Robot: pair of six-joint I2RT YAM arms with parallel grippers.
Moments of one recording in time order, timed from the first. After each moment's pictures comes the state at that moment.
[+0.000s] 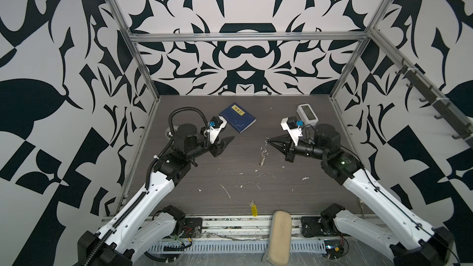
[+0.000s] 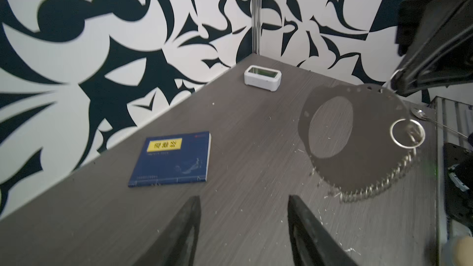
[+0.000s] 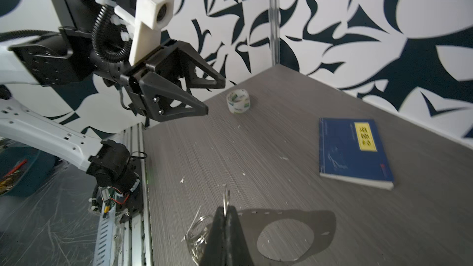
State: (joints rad) left arm -0.50 0.94 0.80 -0.17 0.37 0.17; right arm 0.48 0.90 0.83 -0.23 -0.65 0.05
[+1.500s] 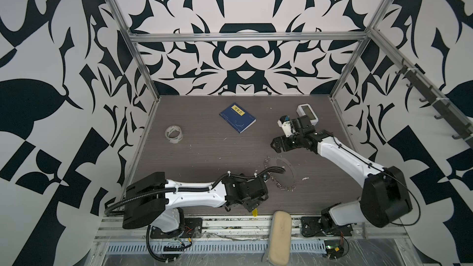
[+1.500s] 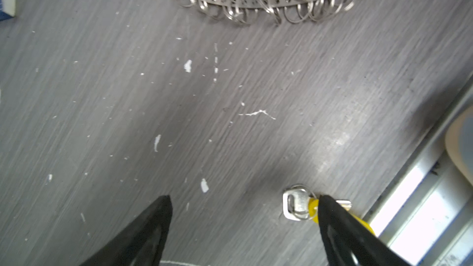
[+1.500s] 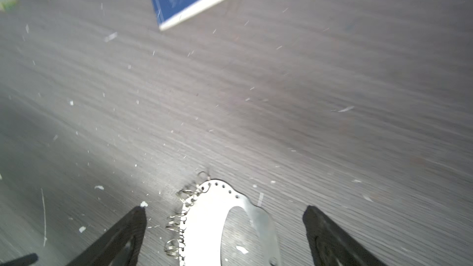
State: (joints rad) left arm -1.38 1.49 0.85 -0.49 -0.32 -0.28; right arm 0.32 1.39 0.98 -0.54 -0.23 0.07
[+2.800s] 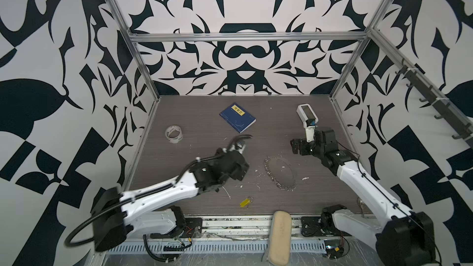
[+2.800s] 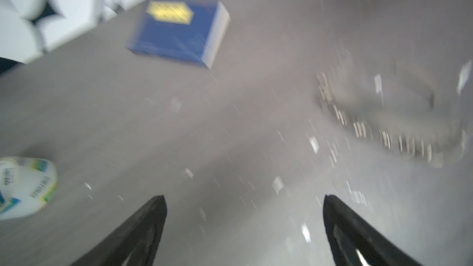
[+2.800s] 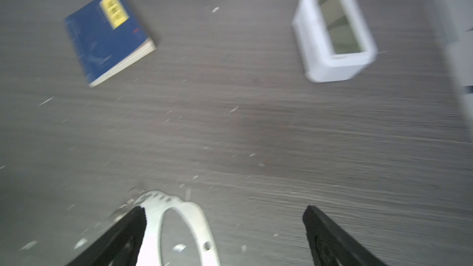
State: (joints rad) left arm -0.97 1.05 0.76 -0.37 -0.45 -0.22; right arm 0.20 1.02 0.66 -0.32 0.04 0.13
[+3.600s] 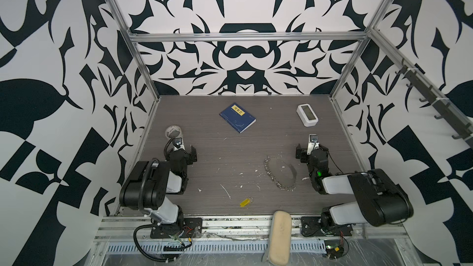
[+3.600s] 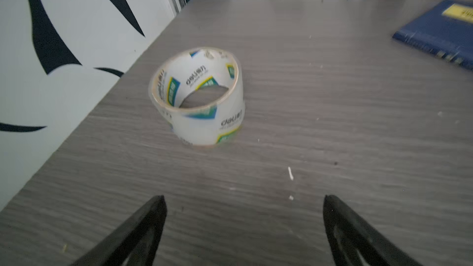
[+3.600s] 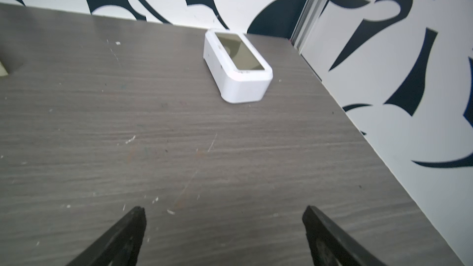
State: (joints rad) left arm -0.06 1.61 0.17 1.04 -0.23 -0.01; right arm 0.19 1.47 0.17 0.94 0.36 -0.02
